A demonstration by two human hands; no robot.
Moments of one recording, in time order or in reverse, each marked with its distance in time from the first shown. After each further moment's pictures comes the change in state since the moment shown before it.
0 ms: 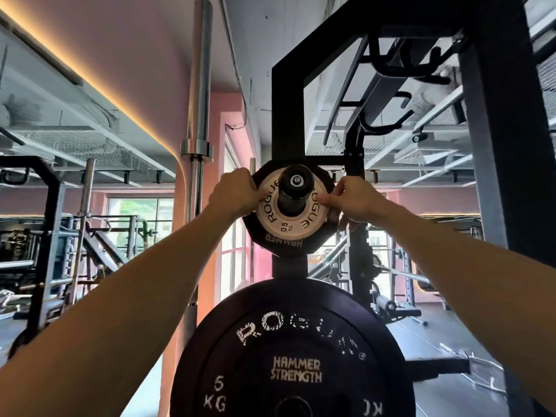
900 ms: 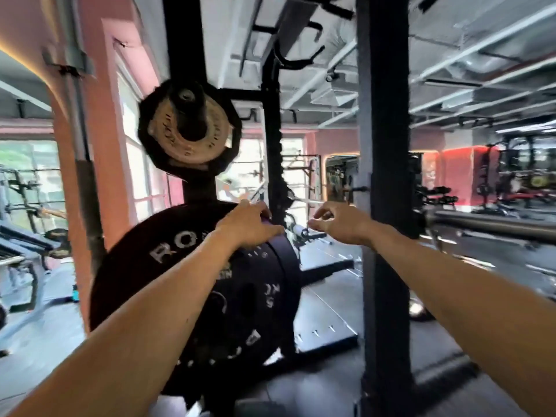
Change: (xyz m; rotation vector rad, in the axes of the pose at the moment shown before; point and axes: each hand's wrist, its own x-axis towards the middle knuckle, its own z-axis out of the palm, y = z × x) left_hand -0.161 0.081 0.127 -0.107 -0.653 0.172; right_hand -0.191 0.124 -0.025 -0.229 -0.097 0.379
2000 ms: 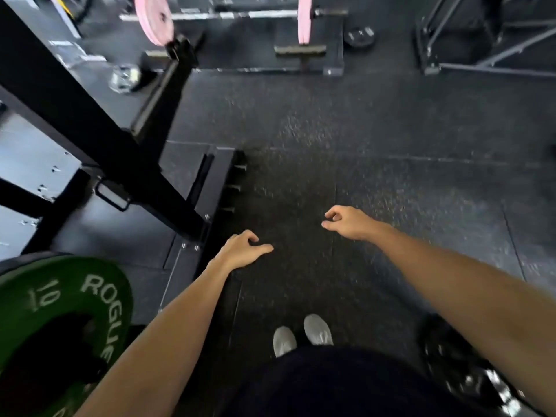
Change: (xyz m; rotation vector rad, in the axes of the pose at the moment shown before) left_hand -0.371 0.182 0.477 -0.131 -1.400 0.308; right_hand -0.632 0.269 0.127 0.237 -0.070 1.446
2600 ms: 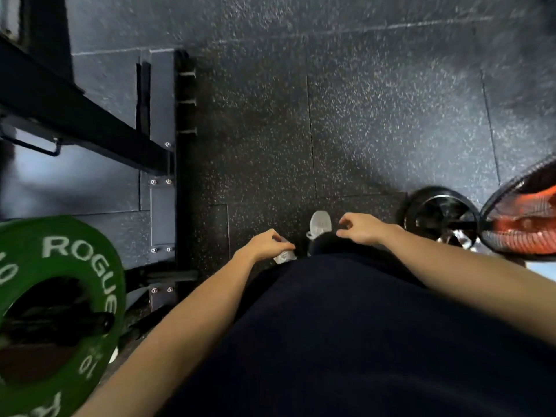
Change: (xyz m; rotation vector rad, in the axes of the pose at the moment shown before) left_hand -0.017 -0.072 0.157 0.188 -0.482 -0.030; right_hand -0.074 0.125 0.176 -0.031 -0.250 0.341
